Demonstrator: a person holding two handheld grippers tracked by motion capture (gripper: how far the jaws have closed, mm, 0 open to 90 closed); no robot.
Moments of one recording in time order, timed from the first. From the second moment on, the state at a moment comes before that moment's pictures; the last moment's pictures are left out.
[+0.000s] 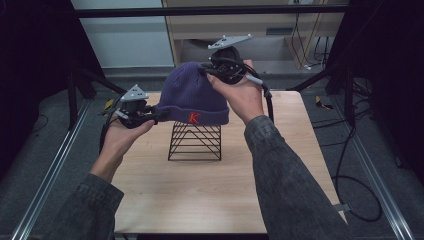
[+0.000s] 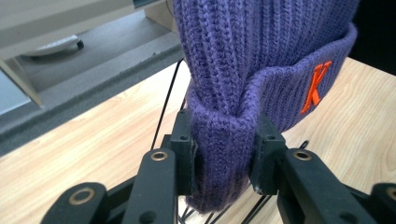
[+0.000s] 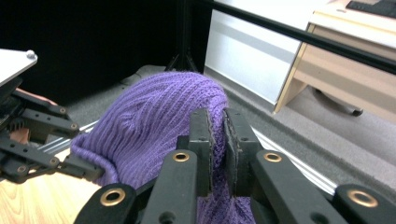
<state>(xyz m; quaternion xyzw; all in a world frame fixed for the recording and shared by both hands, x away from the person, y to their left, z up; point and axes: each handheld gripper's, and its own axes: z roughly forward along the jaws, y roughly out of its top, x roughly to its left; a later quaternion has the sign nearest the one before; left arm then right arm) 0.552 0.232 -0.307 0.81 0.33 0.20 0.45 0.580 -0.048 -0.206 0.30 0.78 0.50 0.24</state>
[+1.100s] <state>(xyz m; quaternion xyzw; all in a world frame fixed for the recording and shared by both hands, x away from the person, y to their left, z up) 0.555 0.238 -0.342 0.81 0.35 0.19 0.43 0.580 -0.037 -0.235 0.29 0.81 0.46 0.21</state>
